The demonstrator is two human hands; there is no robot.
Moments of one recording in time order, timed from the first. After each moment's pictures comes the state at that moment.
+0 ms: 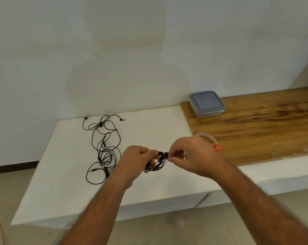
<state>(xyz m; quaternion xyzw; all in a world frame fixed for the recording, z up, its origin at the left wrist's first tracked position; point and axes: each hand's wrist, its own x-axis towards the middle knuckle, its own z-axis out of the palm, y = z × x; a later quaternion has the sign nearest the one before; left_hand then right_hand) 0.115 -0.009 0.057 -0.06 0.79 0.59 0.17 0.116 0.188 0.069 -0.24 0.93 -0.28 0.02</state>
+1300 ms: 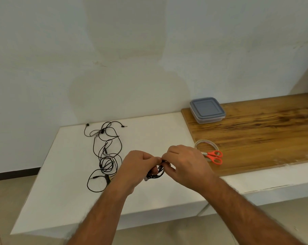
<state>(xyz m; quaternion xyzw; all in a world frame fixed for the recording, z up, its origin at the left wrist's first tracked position) 0.114 -0.008 0.067 -0.04 0.82 0.55 0.18 0.114 0.162 0.040 -0.28 0.93 -0.18 -0.18</state>
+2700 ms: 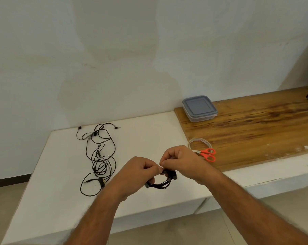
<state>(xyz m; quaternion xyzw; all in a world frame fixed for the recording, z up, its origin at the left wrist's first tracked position) 0.120 -0.006 0.065 0.06 0.82 0.51 0.25 0.109 0.179 0.046 -0.05 0.78 -0.59 0.19</state>
